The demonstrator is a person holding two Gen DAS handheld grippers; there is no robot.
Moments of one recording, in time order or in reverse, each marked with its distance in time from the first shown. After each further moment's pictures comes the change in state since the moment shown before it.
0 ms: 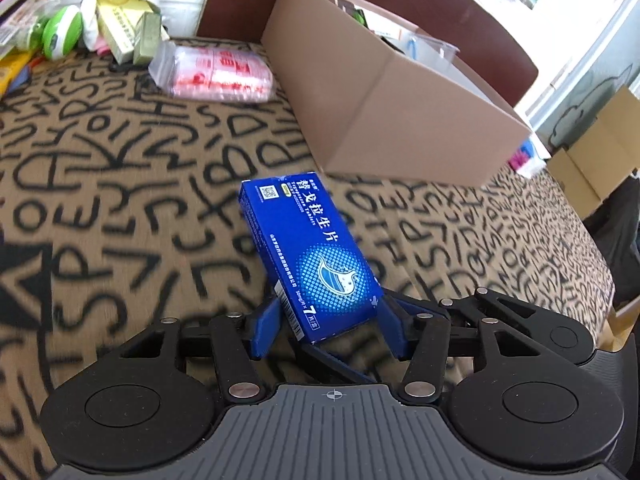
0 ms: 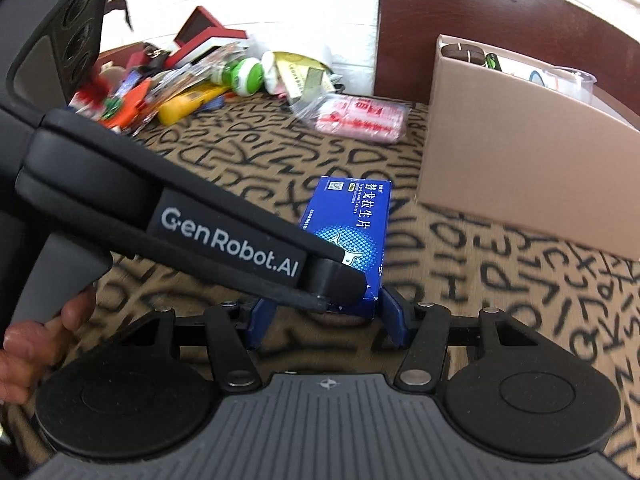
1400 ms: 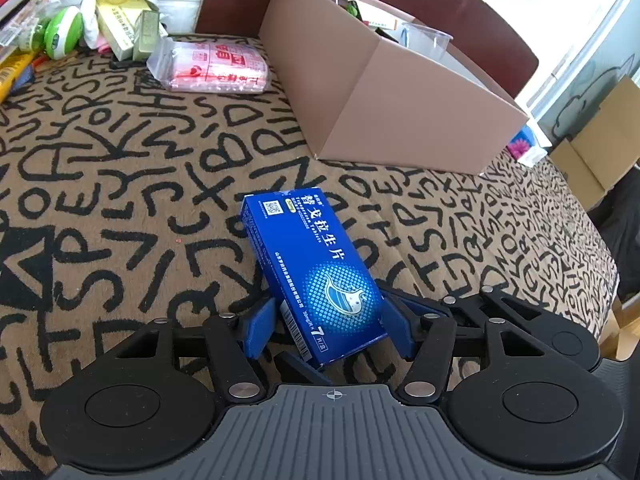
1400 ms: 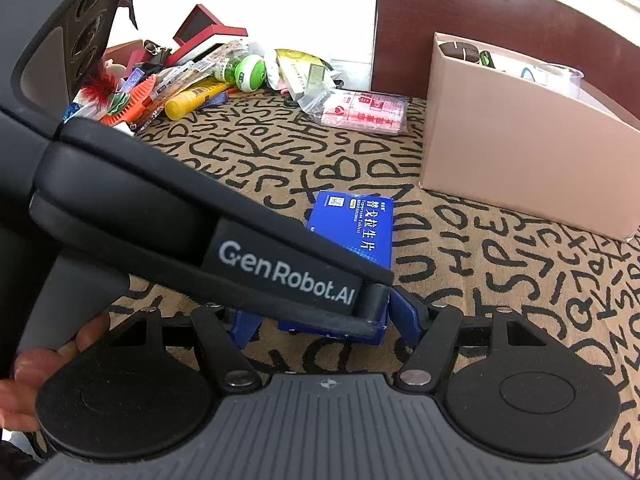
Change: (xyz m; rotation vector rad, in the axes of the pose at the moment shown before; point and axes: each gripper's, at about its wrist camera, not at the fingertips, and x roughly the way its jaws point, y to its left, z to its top) left arm 0.002 -0.007 -0.002 0.005 0.005 0.027; right arm -0.005 0.010 -0.005 0.021 0.011 -0.029
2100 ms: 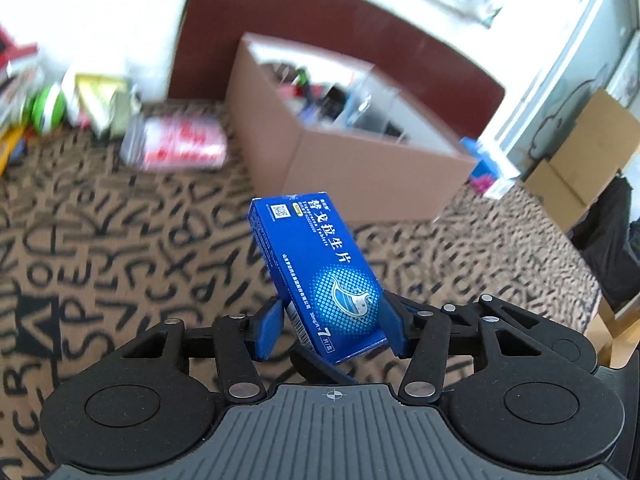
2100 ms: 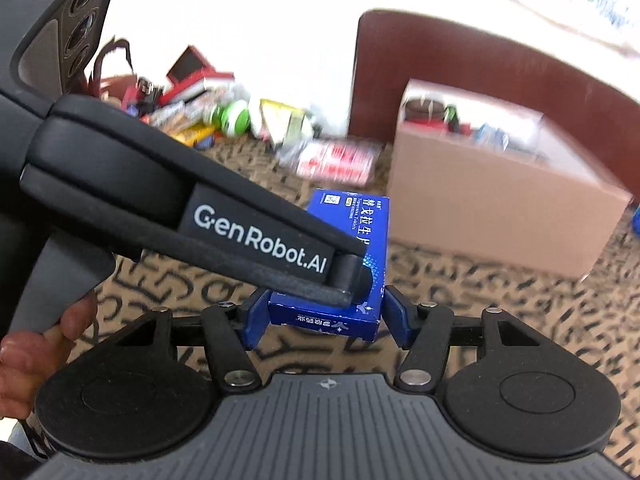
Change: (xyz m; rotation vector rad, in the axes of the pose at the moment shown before) left arm -0.046 -0.054 0.026 0.080 -0.133 -0.028; right arm -0.051 -0.013 0.017 -0.030 -0.129 -0.062
